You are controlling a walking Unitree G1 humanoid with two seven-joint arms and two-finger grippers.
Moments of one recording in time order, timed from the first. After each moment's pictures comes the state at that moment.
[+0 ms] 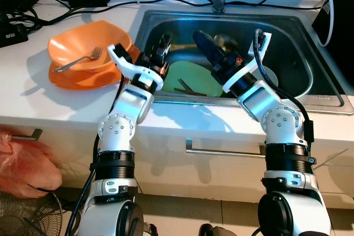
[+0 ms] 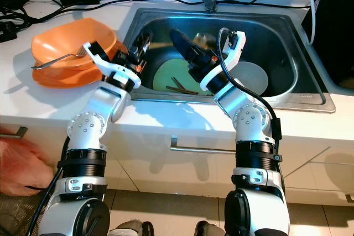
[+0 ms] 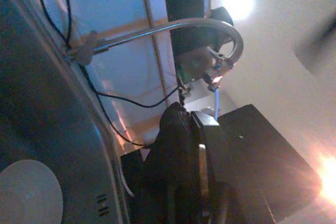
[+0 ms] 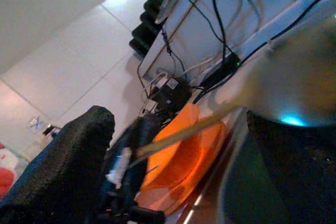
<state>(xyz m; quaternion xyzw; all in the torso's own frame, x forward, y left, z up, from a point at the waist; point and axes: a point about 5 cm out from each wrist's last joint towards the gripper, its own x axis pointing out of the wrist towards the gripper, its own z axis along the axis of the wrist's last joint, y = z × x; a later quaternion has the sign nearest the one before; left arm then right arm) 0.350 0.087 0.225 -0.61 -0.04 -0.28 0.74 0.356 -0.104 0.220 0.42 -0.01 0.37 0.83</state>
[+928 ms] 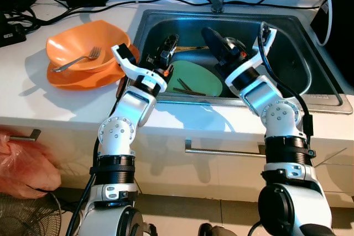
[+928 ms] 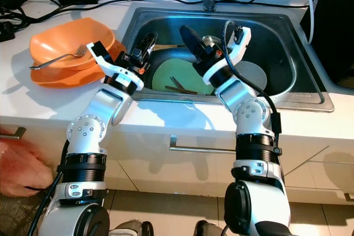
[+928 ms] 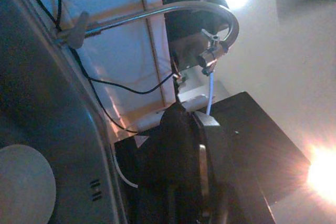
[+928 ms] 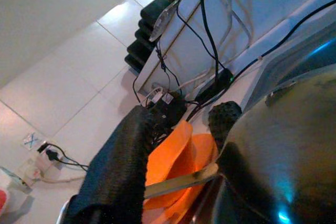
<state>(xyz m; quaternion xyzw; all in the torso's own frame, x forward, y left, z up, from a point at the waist) 0.343 0.080 0.222 -0.61 -0.03 -0.30 0.73 0.365 -0.110 0.227 0.43 -0.03 0.35 0.83</state>
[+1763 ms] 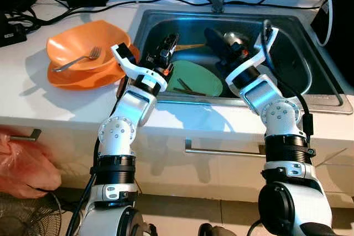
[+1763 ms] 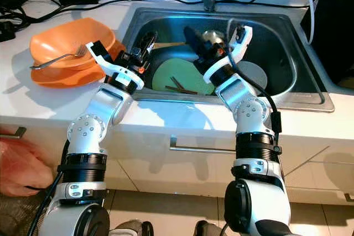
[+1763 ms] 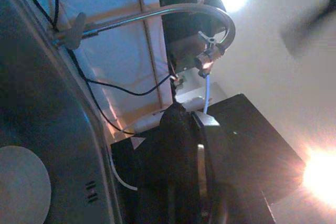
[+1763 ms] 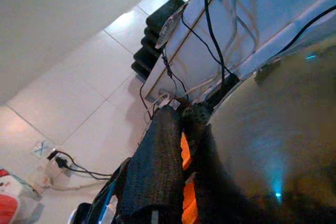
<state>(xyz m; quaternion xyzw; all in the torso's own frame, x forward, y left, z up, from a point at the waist) 0.343 0.079 0.224 -0.61 -0.03 -0.30 0.73 0.366 -0.111 0.228 0.44 -0.04 0.35 0.82</state>
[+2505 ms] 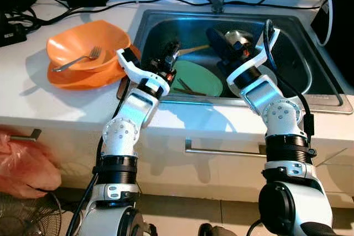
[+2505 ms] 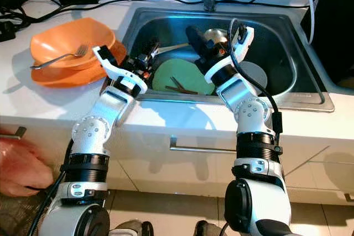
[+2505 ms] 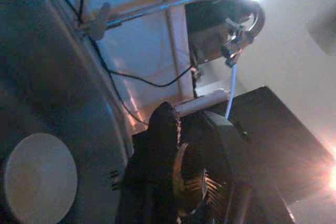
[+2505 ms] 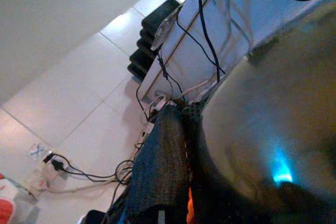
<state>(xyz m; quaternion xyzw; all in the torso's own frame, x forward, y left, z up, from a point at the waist) 0.345 0.073 0.212 -0.59 0.00 -0.28 0.75 0.368 -0.115 0.227 0.45 -0.04 0.35 0.82</state>
